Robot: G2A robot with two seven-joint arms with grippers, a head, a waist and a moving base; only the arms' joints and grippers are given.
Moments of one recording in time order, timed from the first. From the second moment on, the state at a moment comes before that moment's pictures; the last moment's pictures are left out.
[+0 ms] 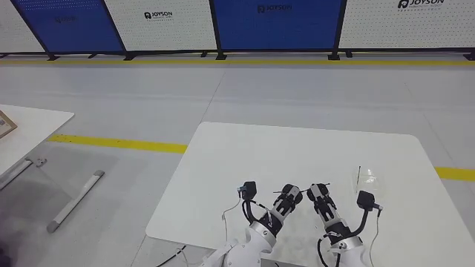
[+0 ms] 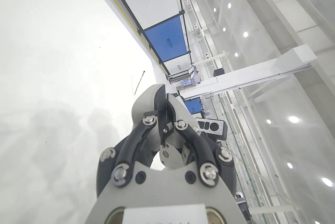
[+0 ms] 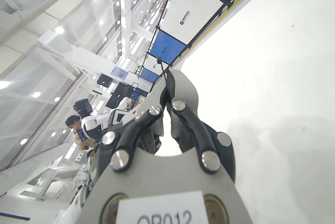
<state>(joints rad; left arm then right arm) 1.54 -1.35 -0.89 -1.74 0.11 0.04 0.19 -1.66 -1.32 1.19 -1.76 -0.33 -0.13 0.03</state>
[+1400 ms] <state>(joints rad) 1.56 -1.35 -0.92 -1.75 0.11 0.01 0.16 -1.64 -1.32 1.17 -1.74 -0.37 -0.10 0.01</state>
